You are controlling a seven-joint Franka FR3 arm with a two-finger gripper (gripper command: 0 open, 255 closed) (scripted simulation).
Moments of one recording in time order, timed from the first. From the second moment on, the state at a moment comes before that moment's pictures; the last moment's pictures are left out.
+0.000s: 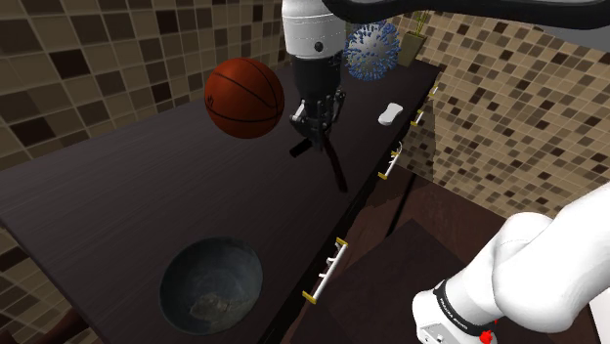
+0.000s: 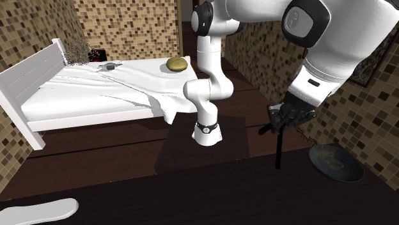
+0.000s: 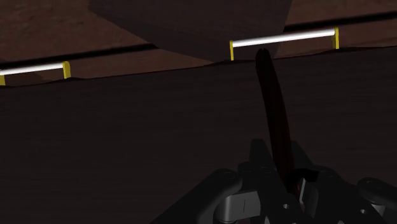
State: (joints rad) arm 0.23 -0.10 0.31 -1.75 -0.02 1.39 0.35
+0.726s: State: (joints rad) arm 0.38 0.13 0.46 -1.46 -0.03 1.31 0.64
